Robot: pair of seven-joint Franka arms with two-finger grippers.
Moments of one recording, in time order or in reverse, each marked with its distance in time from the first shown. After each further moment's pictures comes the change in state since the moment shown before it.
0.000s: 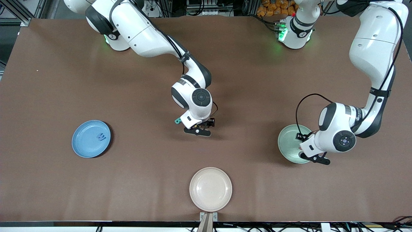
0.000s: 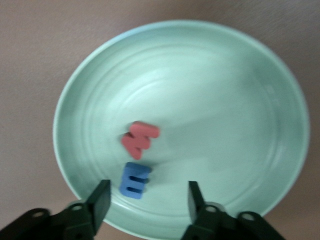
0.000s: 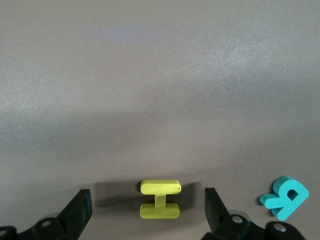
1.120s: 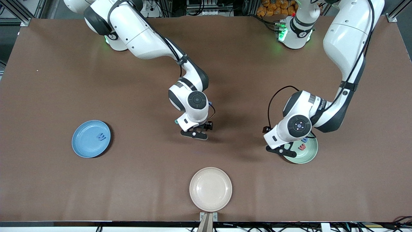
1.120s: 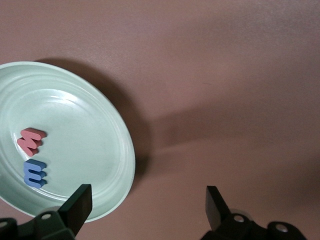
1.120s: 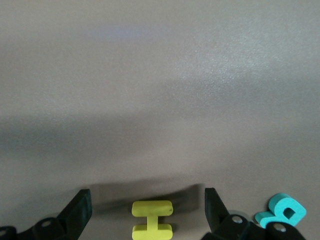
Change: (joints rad) left arm -0.196 -0.052 -0.027 0.002 0.000 -0.023 -0.187; right arm -0.018 0.001 -0.007 -0.012 0.004 0.035 0.007
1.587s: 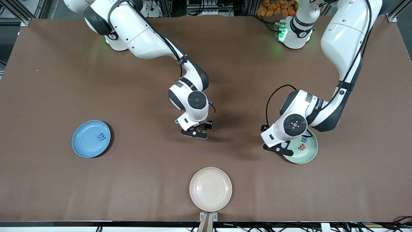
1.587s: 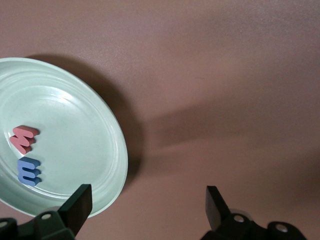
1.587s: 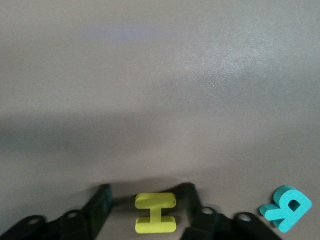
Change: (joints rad) left arm -0.010 0.000 0.000 -0.004 0.000 -0.007 0.000; right arm 0.001 -0.006 0.007 -0.007 0.015 0.003 0.001
